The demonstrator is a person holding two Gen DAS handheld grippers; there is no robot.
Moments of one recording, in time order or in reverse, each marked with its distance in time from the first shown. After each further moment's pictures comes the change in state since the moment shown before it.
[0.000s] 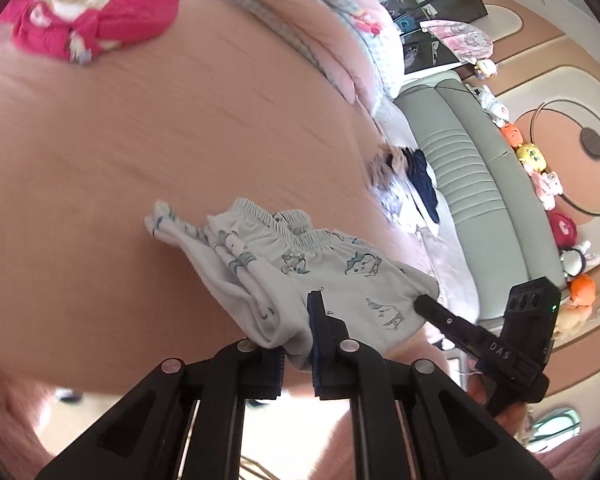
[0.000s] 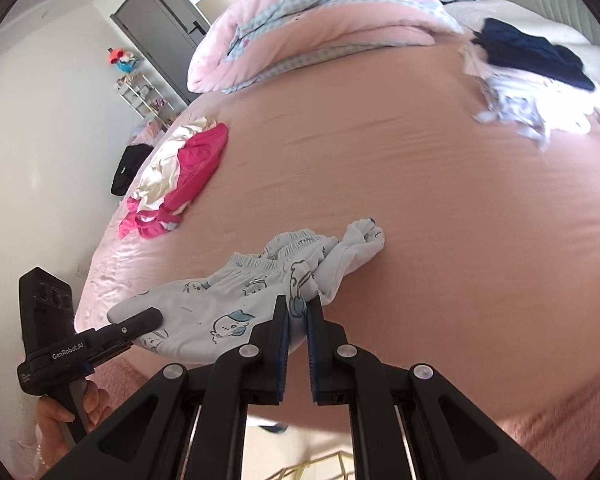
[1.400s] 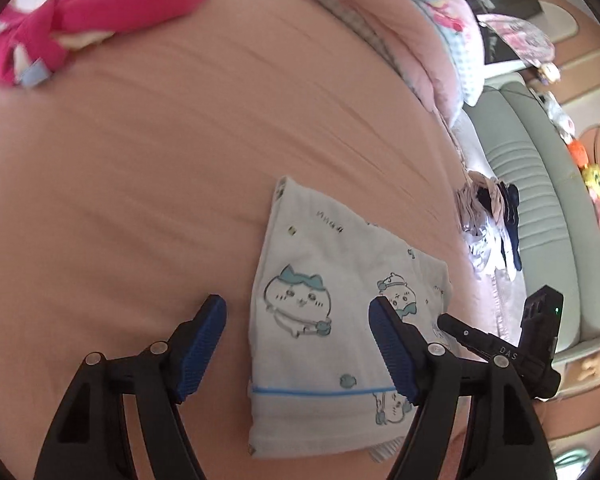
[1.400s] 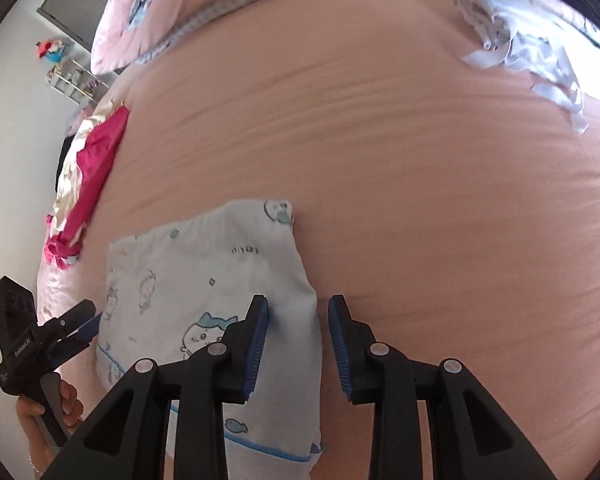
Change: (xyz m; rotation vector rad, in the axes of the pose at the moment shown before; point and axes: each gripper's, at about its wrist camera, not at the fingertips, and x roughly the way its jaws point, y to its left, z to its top) left arm 0.105 0.067 0.128 0.001 0.026 0.190; right arm 0.162 -0.088 0.094 0.107 0.190 -0.136
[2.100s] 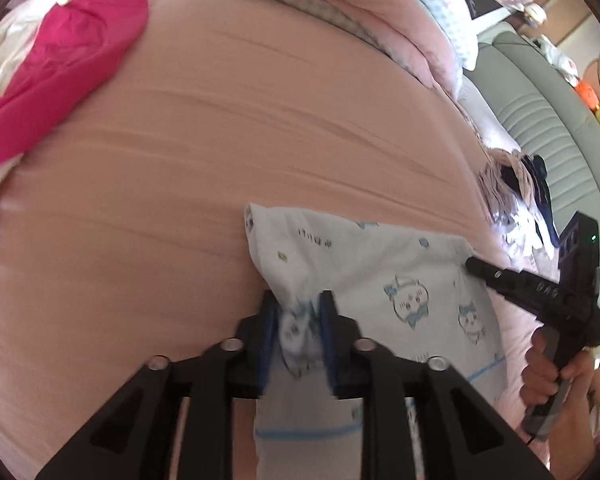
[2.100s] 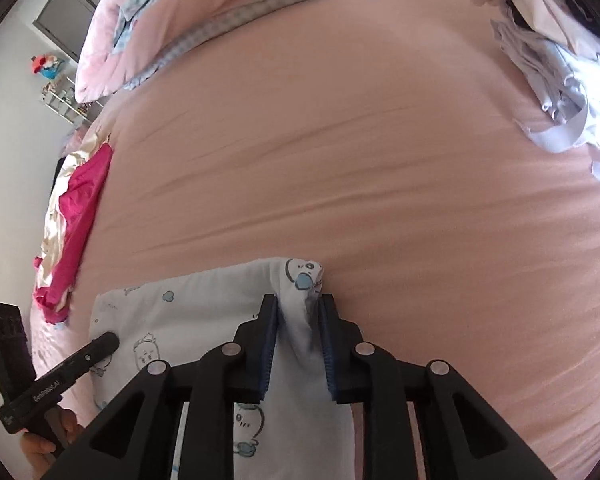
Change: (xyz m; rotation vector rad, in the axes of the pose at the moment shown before) left arm 0.027 -0.029 0.049 0.180 0.001 0.127; right arm 0.017 0.004 0.069 0.036 -0.085 0.029
